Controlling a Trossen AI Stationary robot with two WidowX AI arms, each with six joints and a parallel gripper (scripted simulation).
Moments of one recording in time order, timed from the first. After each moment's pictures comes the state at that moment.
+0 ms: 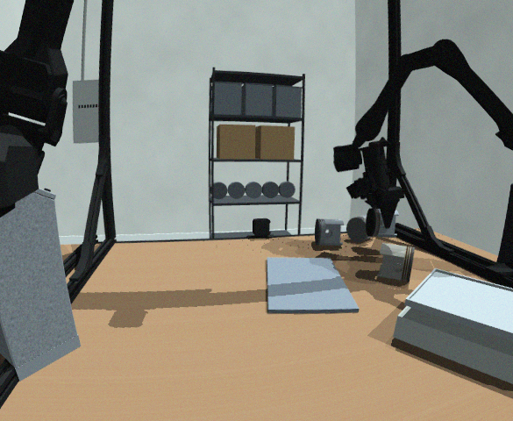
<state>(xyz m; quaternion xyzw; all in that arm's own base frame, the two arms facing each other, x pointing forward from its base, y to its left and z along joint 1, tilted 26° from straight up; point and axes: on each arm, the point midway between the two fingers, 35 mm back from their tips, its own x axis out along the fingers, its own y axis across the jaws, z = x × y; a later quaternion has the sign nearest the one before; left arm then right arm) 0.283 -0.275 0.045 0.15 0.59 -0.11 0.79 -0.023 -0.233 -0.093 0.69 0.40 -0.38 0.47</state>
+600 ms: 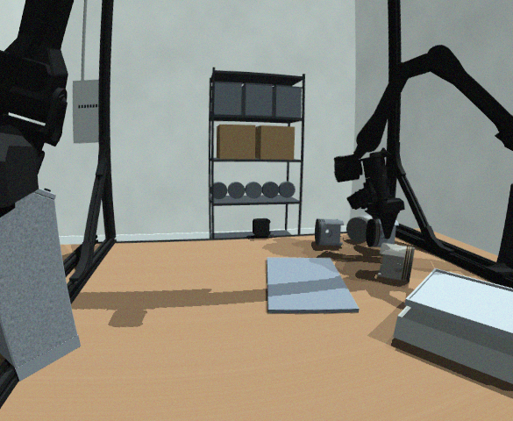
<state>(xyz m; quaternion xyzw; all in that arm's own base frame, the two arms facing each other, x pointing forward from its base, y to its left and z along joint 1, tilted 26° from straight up) 0.292 -0.277 0.020 0.15 0.59 -0.11 0.79 -0.023 -0.233 -0.093 0.69 0.40 -0.38 0.47</state>
